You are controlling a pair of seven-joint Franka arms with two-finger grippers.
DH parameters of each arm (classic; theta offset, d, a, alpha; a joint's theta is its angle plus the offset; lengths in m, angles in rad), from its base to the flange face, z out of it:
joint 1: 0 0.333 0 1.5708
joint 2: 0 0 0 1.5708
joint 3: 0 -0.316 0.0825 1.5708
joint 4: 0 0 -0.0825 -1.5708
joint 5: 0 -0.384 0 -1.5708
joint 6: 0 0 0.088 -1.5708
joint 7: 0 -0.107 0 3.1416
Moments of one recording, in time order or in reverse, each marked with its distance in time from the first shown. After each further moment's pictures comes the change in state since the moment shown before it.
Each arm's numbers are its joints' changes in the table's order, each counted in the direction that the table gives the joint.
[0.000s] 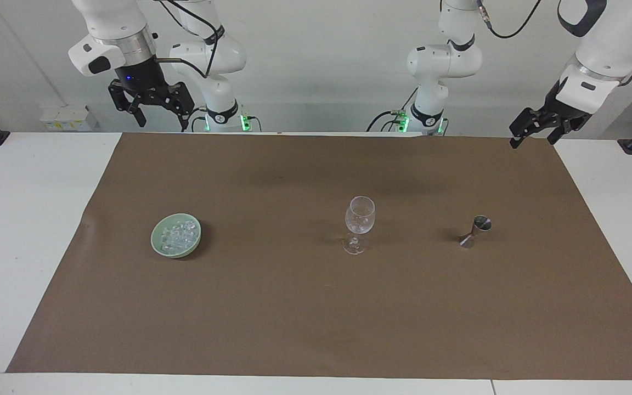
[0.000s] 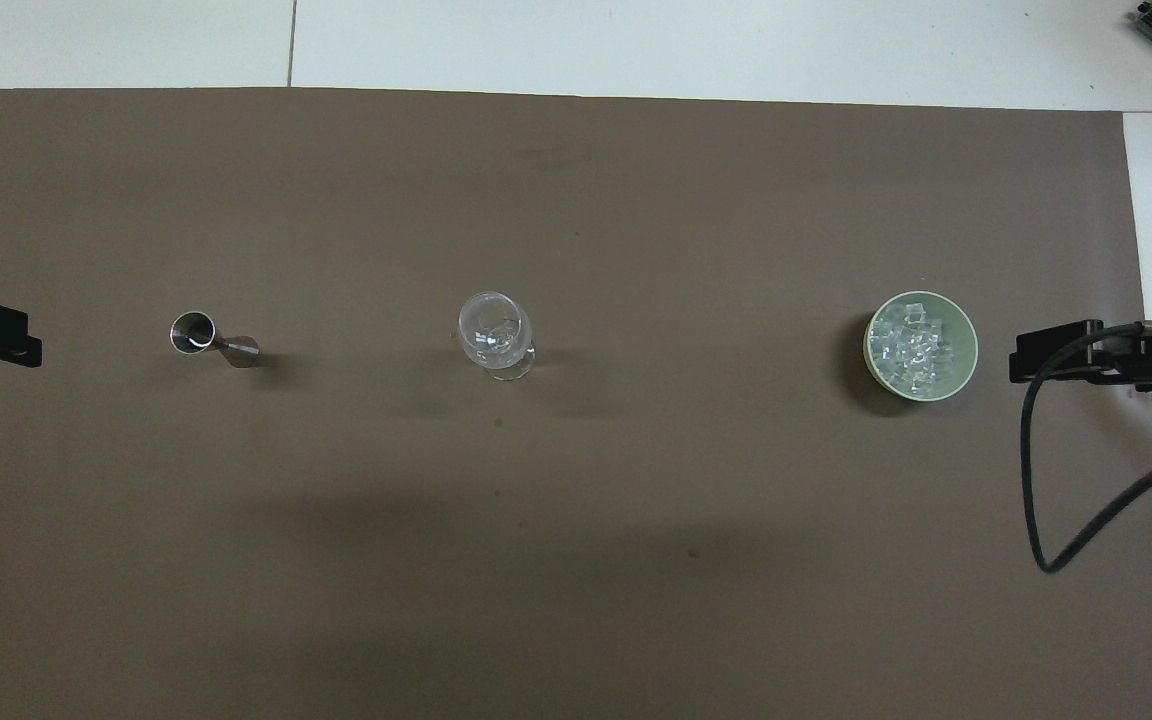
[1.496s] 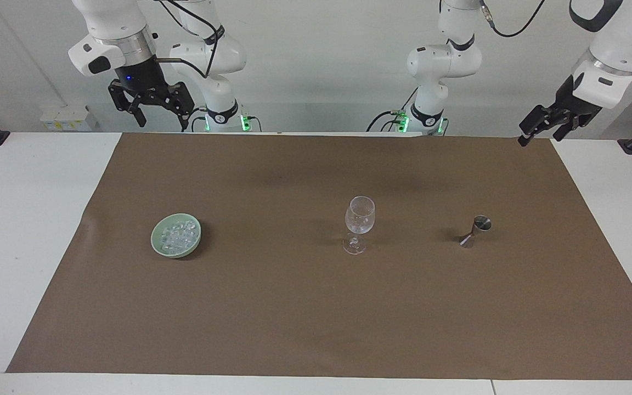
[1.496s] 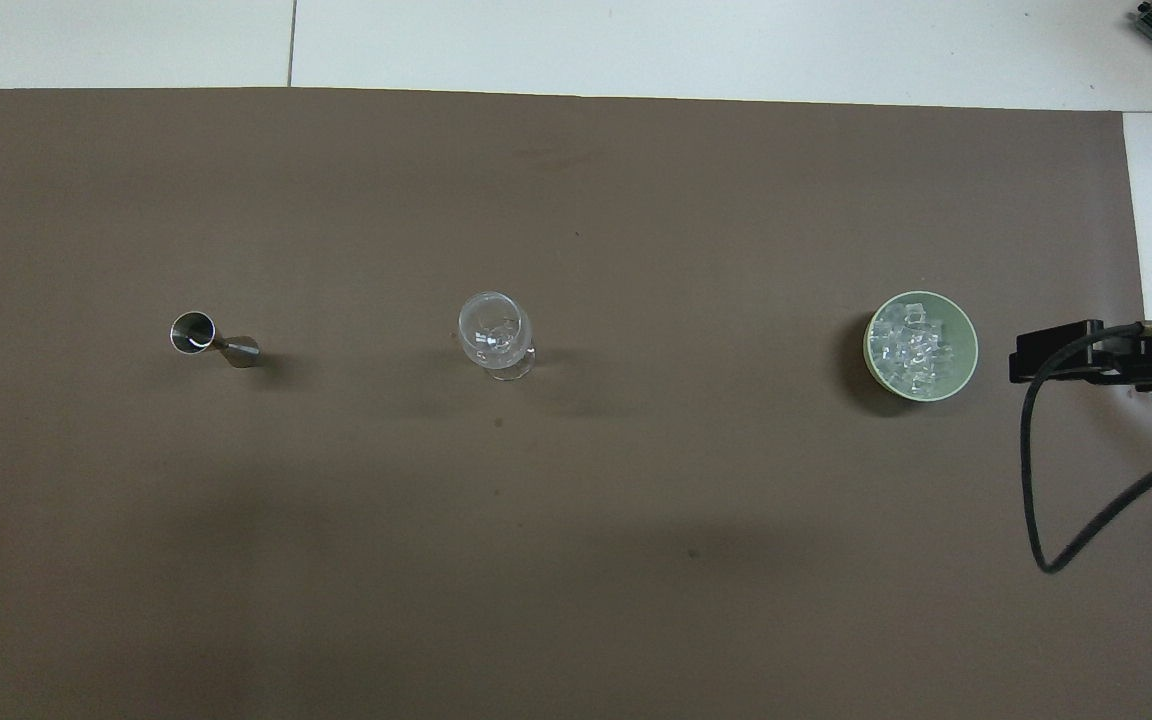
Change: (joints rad) left arm 0.285 -0.063 -0.015 0.034 0.276 -0.004 0.029; right arm 0.000 0.000 0.000 0.000 0.000 0.000 0.000
